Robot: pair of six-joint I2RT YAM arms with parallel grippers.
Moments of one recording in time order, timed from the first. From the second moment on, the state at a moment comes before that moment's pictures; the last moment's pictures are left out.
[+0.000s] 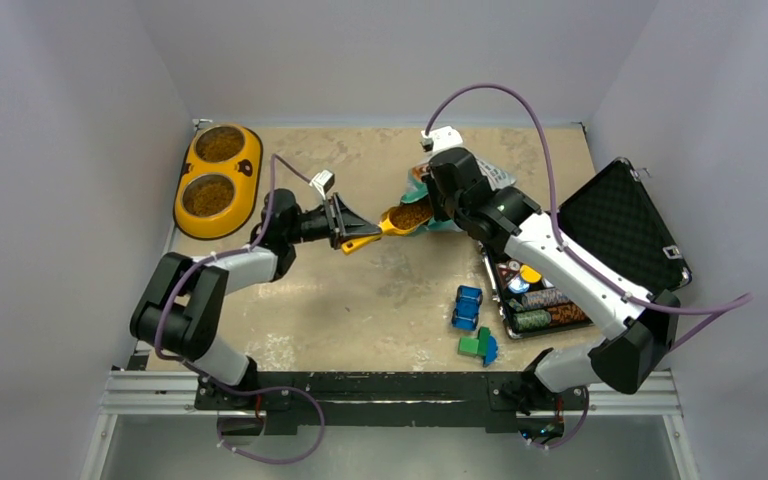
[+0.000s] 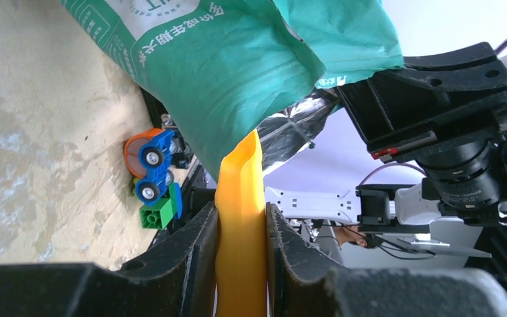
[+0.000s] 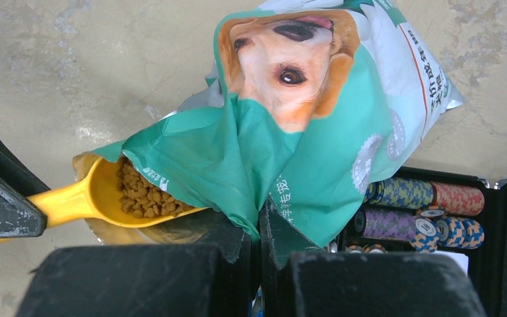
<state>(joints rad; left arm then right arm) -0.33 1.55 0.66 0.74 0.93 -1.36 0.72 1.40 1.40 -0.66 0.42 0.19</state>
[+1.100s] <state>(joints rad) -0.30 1.44 0.46 1.07 0.90 -1.72 0.73 1.35 1.38 -0.63 0.40 0.19</state>
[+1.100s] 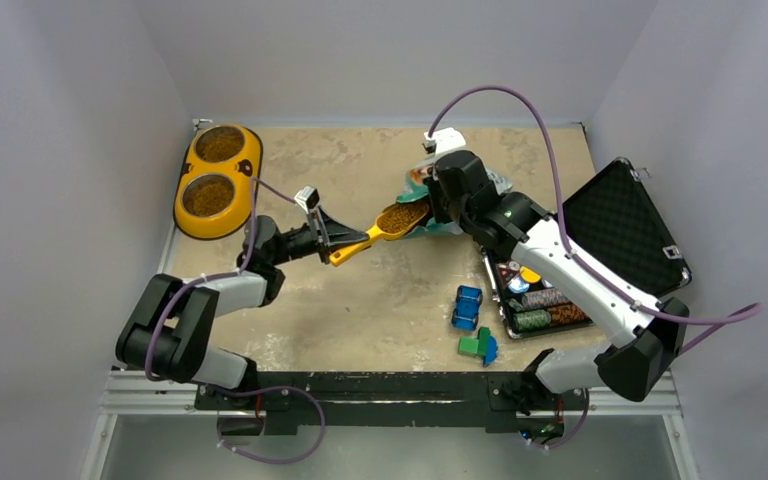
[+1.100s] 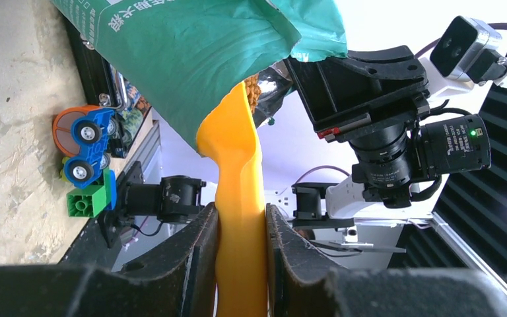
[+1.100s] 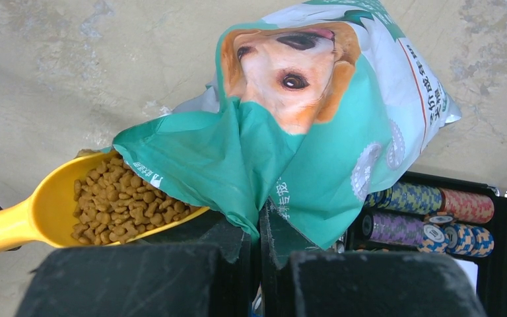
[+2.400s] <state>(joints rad) -0.31 1.53 0.50 1.13 0.85 -1.75 0.73 1.35 1.38 -0.58 0.37 0.18</state>
